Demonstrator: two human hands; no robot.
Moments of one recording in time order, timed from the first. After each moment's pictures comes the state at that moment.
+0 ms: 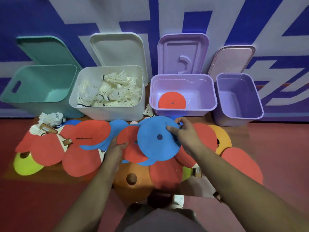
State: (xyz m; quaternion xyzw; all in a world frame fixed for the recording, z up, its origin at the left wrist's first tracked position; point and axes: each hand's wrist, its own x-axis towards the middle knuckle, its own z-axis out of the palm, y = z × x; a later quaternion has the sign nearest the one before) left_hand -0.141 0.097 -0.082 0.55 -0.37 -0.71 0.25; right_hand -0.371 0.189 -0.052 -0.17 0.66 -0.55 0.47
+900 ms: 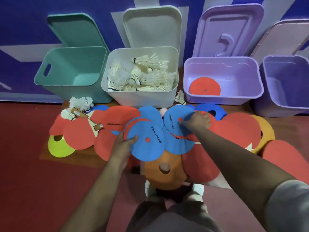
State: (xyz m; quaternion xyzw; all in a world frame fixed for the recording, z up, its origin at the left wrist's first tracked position) left_hand -0.031 0.065 -0.089 0.55 -0.39 -0.68 0.29; right_hand -0.309 0.097 -0.138 -0.23 0.93 -0.06 0.28
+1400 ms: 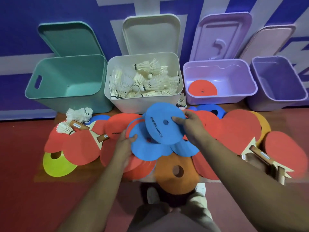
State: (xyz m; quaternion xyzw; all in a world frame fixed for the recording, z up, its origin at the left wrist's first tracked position) left_hand 0.001 0.004 -0.103 0.51 -0.40 -0.72 0.25; right_hand -0.223 0.097 -0.062 -0.12 0.65 -0.58 0.47
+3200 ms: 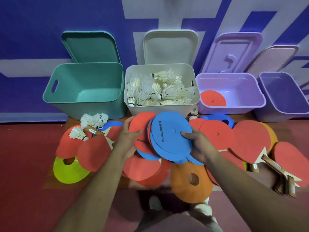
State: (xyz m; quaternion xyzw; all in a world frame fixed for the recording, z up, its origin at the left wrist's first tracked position) left_hand 0.028 -0.065 -0.058 0.43 -0.37 -0.77 0.28; right_hand -0.172 0.090 -0.063 -0.07 0.51 -0.62 0.60
